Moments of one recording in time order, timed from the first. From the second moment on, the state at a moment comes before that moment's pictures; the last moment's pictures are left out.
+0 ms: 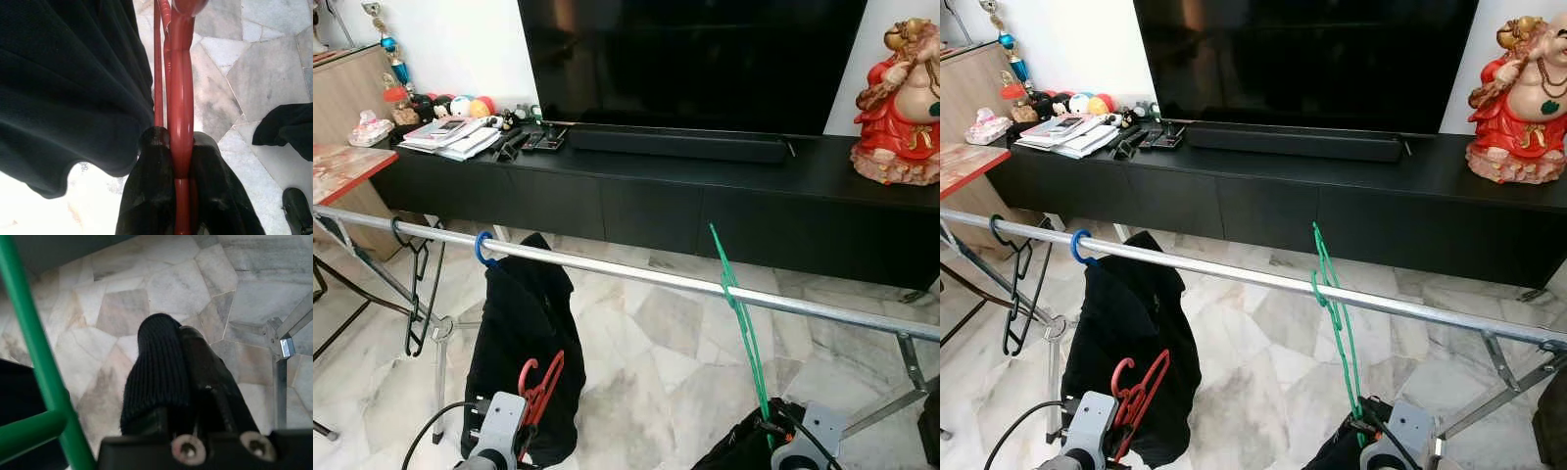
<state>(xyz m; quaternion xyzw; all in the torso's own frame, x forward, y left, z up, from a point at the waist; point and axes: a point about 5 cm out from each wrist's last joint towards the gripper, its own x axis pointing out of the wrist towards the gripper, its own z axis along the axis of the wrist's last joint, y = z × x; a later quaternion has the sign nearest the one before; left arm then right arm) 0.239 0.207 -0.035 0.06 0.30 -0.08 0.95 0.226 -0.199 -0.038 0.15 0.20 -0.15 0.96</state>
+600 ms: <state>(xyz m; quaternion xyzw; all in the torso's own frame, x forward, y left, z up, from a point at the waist) 0.234 0.207 -0.040 0.06 0.31 -0.09 0.94 0.216 -0.198 -0.035 0.19 0.17 -0.09 0.96</state>
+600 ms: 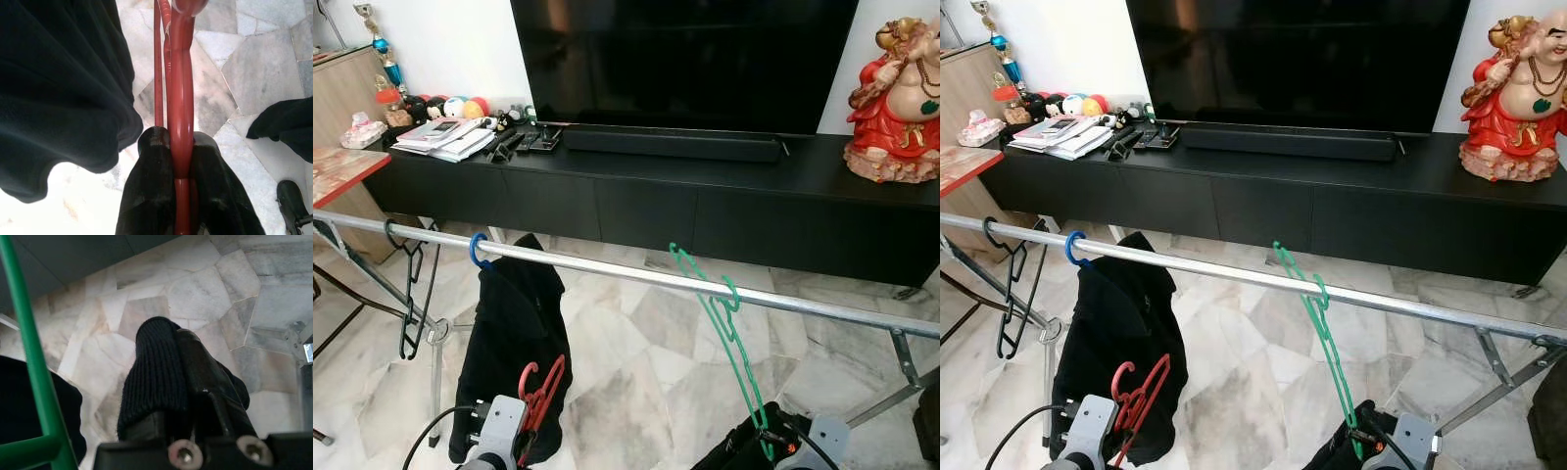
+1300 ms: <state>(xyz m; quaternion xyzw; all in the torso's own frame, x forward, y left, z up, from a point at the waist) 0.228 0.207 -0.045 0.06 0.32 -0.09 0.94 0.195 -0.213 -0.037 0.14 0.19 -0.11 0.97</state>
